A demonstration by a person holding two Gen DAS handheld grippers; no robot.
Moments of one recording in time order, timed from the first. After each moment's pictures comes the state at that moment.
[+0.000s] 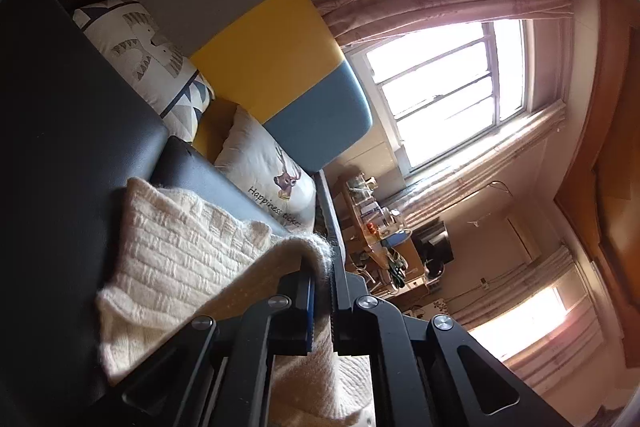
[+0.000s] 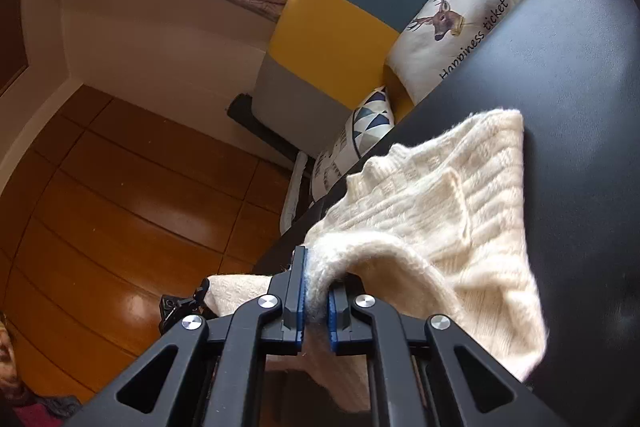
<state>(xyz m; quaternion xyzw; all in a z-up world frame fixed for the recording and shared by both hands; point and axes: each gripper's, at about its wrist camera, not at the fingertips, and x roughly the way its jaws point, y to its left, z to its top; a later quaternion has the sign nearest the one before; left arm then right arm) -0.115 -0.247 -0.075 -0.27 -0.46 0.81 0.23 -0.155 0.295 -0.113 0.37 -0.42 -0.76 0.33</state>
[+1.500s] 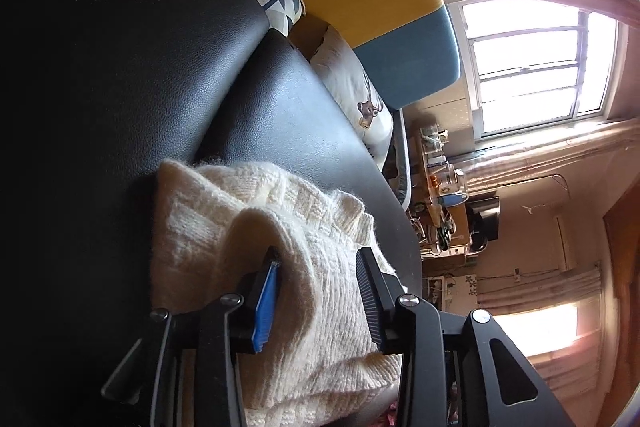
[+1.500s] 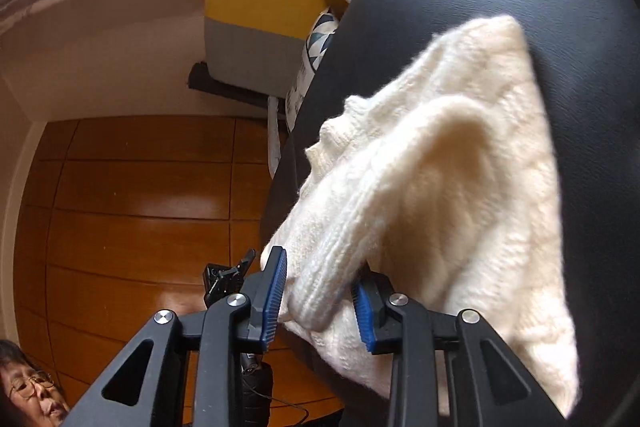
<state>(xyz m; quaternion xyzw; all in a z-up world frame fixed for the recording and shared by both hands) -0.085 -0.233 -0.148 -0.44 -0.48 0.74 0.17 -0.116 0.295 -0.168 0.49 -0.48 -0.64 0.34</state>
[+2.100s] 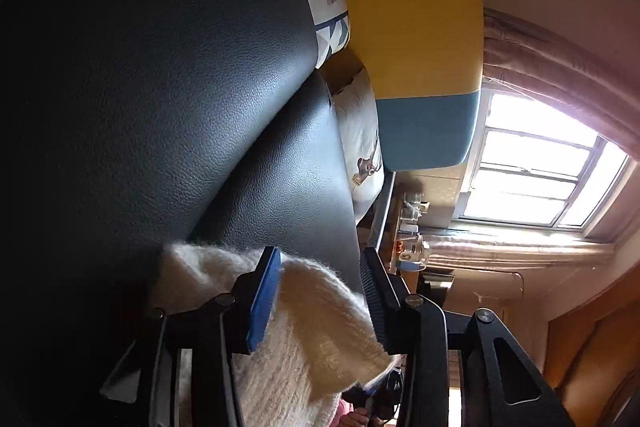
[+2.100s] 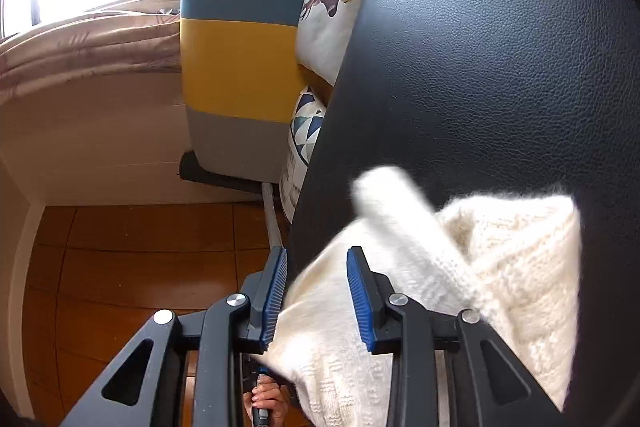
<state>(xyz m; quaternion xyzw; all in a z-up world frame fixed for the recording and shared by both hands) -0.151 -0.274 -0.184 -0.40 -0.62 0.66 0.11 -0.188 0.315 -0.181 0.43 -0.57 -0.66 0.24</state>
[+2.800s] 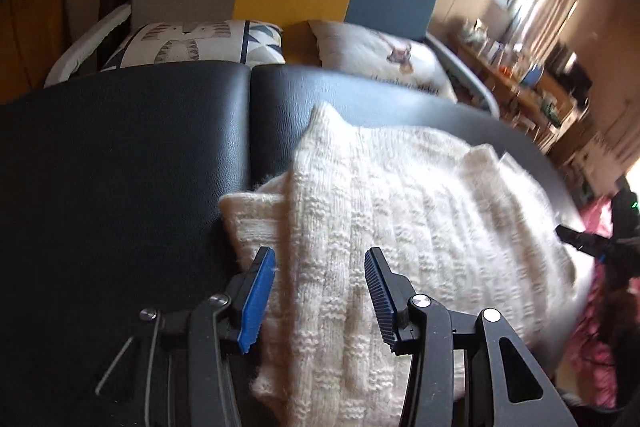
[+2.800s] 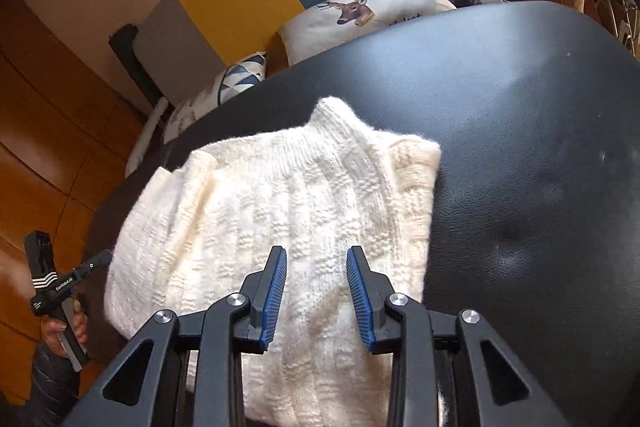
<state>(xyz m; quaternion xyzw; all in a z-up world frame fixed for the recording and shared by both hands) -0.084 -0.178 -0.129 -0.47 -0.08 0.87 0.11 -0.097 0.268 -0.129 0.49 -0.19 -0.84 0.14</state>
